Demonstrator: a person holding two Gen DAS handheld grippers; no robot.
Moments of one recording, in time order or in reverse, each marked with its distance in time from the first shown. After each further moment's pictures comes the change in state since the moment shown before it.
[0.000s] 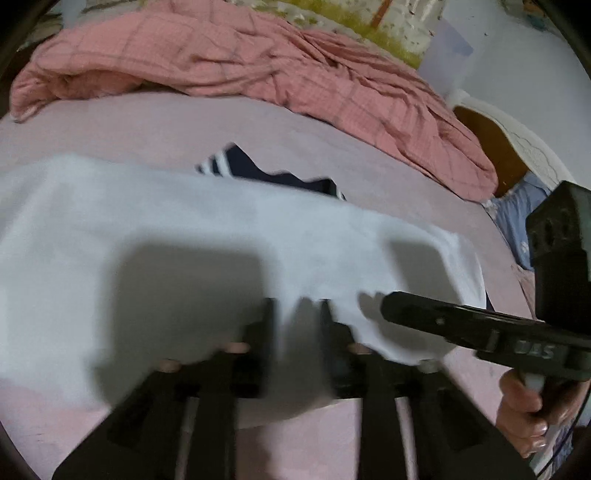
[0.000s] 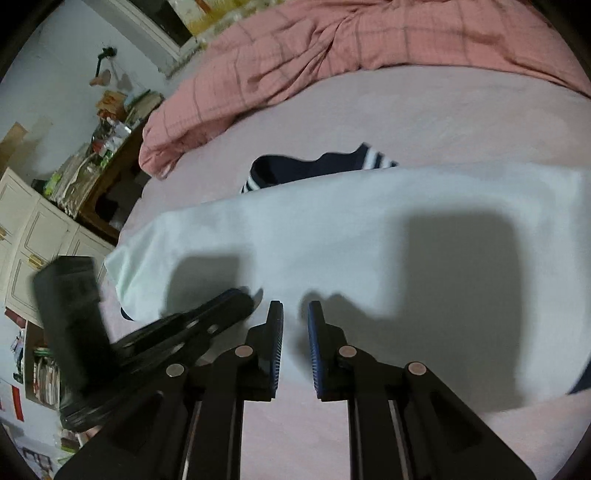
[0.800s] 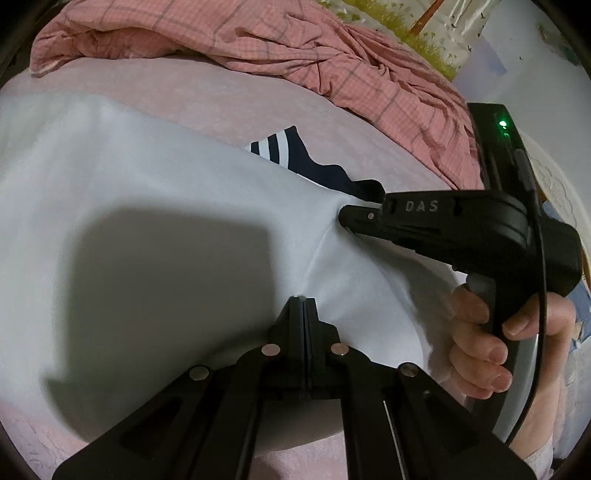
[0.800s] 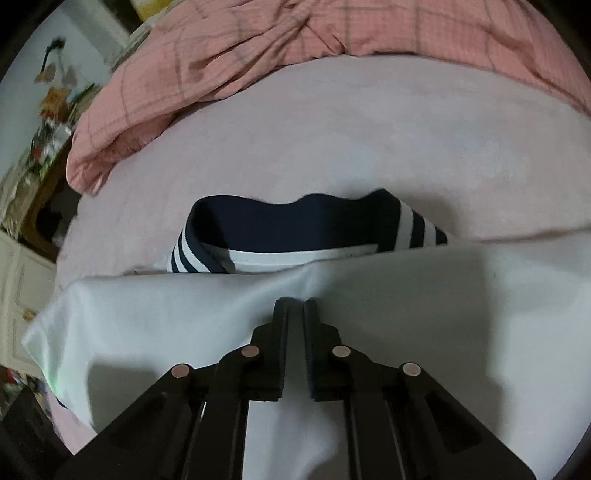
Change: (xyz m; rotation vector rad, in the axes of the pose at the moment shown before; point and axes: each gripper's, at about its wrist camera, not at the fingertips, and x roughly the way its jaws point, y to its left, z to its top) left arm 0.029 0.045 -0.002 -0.119 0.045 -0.013; right arm 0.102 0.009 0.079 0.032 0.033 -0.219
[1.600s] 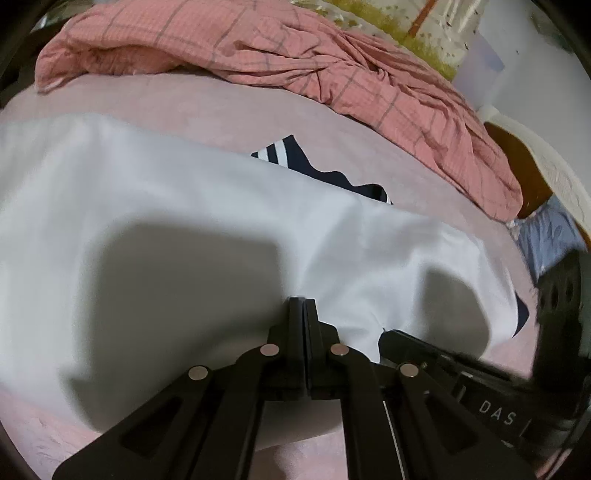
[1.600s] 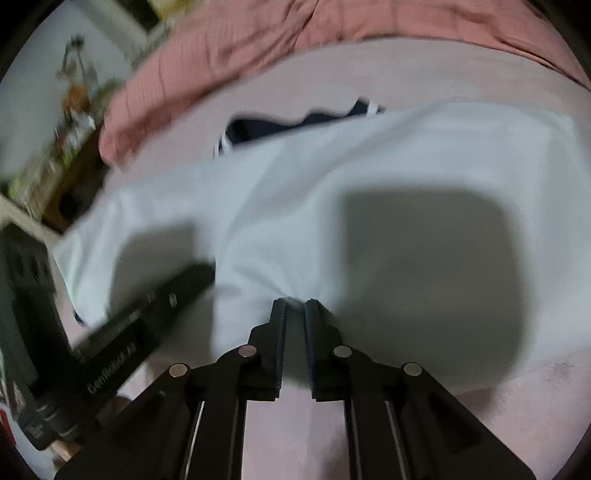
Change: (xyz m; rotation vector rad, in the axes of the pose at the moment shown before) left arm -0.003 -0.009 -0.001 0.026 -0.040 0.051; right arm -0.049 -0.025 -0.105 0.048 -0.045 0.108
